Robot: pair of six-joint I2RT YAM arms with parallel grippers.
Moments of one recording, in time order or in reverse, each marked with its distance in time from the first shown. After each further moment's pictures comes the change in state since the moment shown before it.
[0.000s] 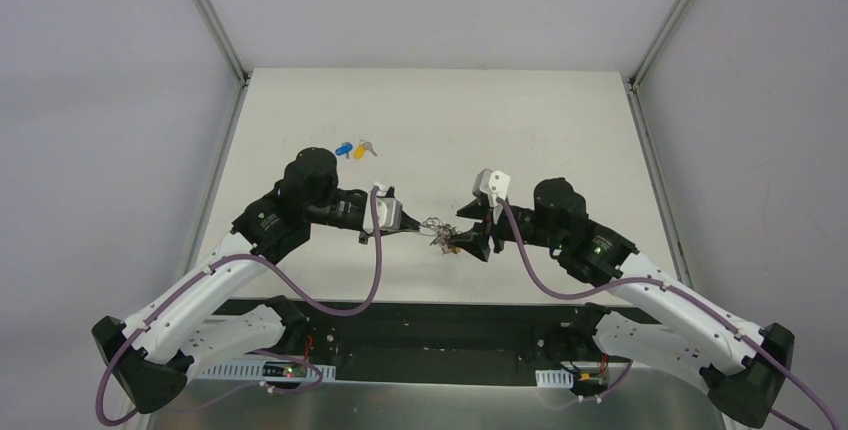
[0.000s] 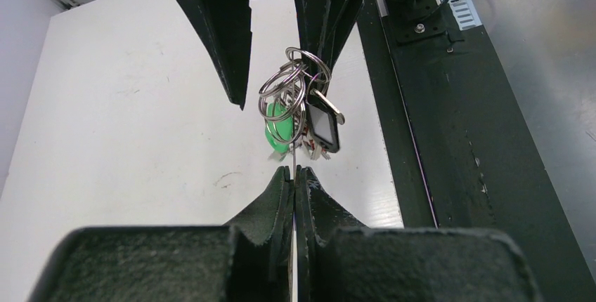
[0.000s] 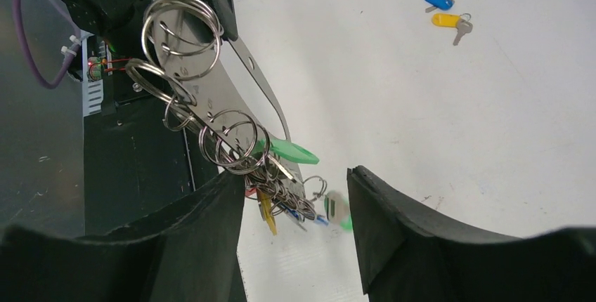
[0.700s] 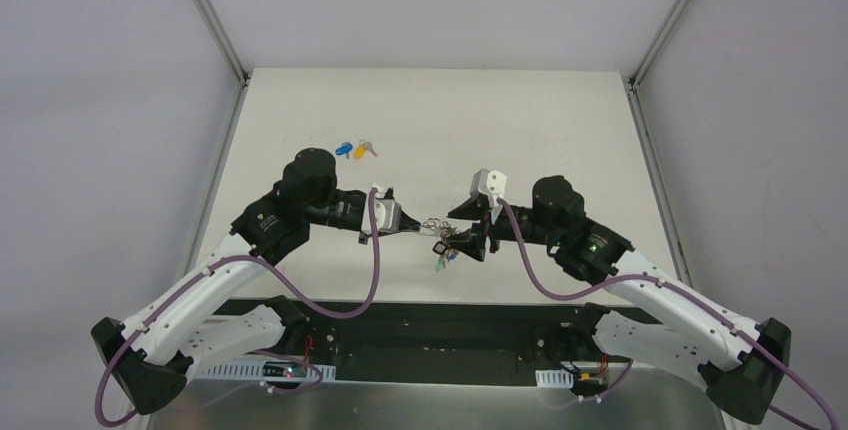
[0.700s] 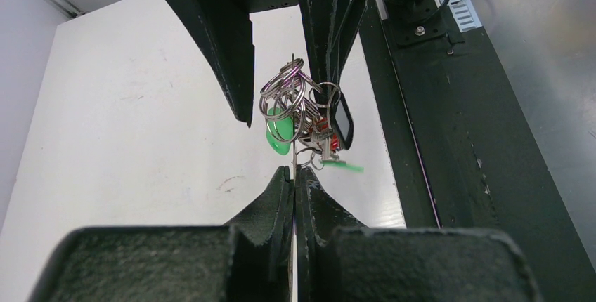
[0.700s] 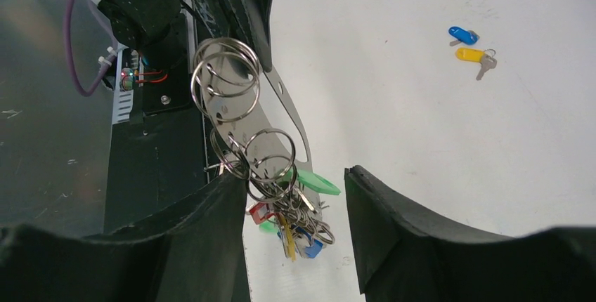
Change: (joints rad) left arm -0.001 -0.009 -0.001 0.007 0.004 0.009; right arm 0.001 0.034 0.000 0.072 -0.089 0.007
